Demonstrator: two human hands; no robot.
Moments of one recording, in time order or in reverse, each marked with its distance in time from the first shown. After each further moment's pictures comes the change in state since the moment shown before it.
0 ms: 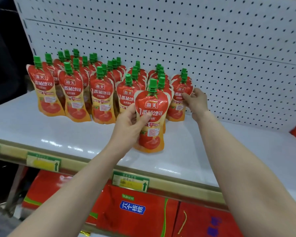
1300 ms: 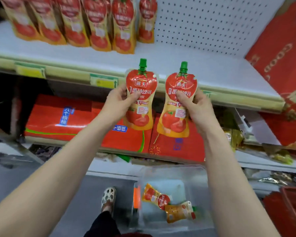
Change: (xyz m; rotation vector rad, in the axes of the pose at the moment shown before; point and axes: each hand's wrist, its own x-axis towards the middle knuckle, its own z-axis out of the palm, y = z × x) left_hand -0.219 -0.022 0.063 0.111 -0.140 -0.132; right_hand -0.369 0.025 -0.169 0.044 -0.131 0.046
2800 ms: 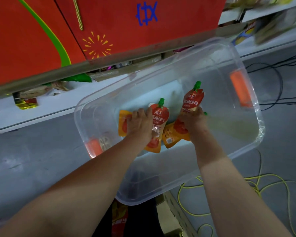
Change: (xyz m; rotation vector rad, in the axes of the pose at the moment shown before) left_hand -0.173 -0.485 0.226 1.346 -0.990 -0.338; right_hand -0.163 0.526 -0.086 -0.289 0.484 1.226
